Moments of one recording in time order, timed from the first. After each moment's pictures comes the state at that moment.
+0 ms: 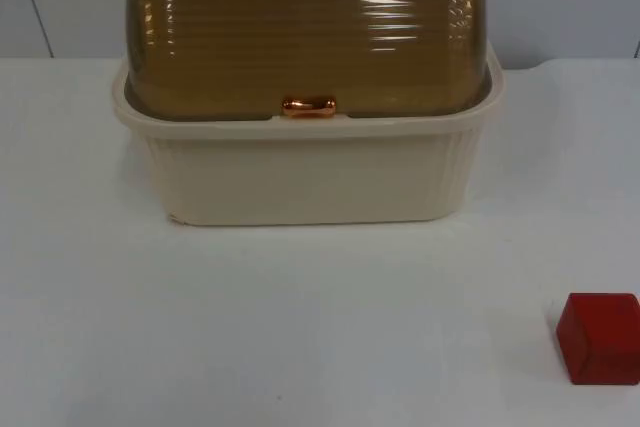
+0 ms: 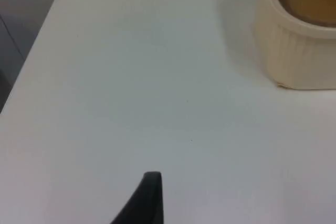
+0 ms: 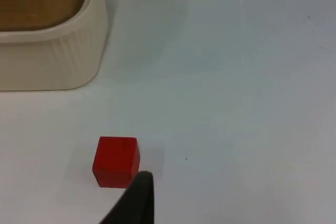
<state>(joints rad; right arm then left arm) 0.05 0.00 -0.53 0.01 1.08 0.01 0.00 0.00 -0.50 0.02 1.08 -0.02</state>
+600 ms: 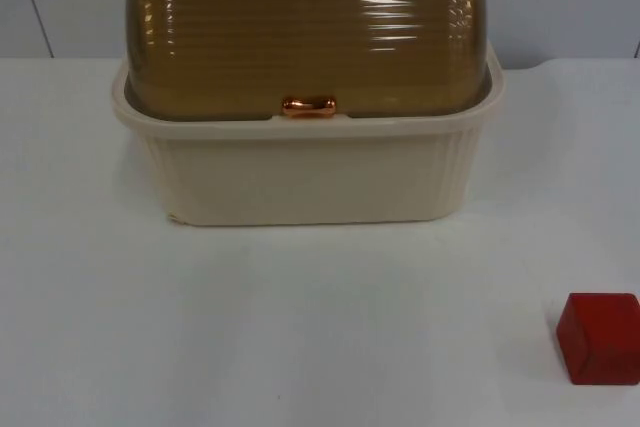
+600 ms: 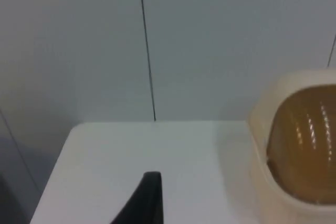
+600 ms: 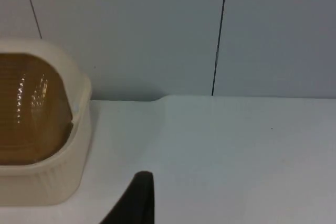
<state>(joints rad) 0.05 0.48 -0.94 -0.06 0.89 0.01 0.00 0.49 -0.87 0.03 0.75 -0.02</state>
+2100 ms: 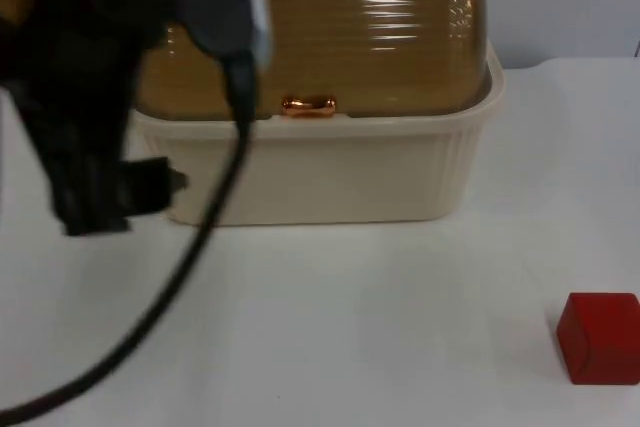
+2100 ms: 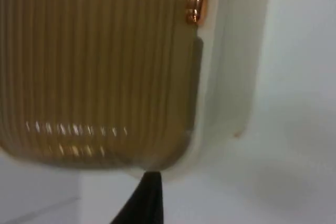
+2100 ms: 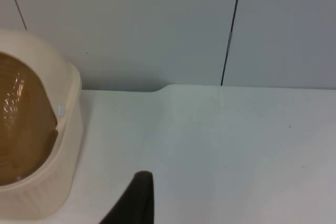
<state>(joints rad) 0.05 0.79 -0.94 -0.07 0.67 0.02 -0.82 1.30 -0.81 0.76 0.63 0.16</state>
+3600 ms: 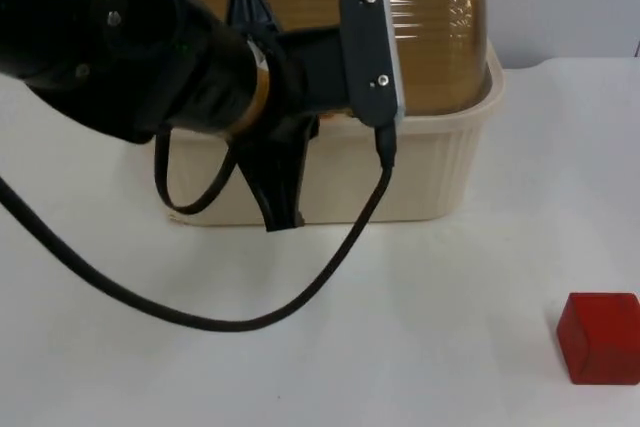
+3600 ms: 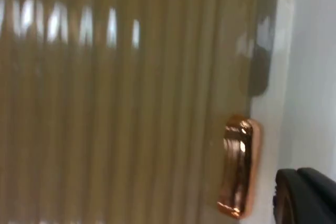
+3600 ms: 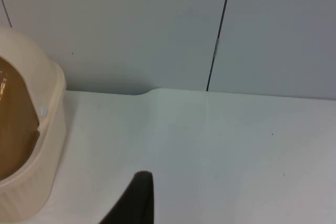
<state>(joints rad) 0.05 0.79 -0.94 -0.12 0.66 0.02 -0.71 1.77 -0.92 1.74 0.29 -0.82</state>
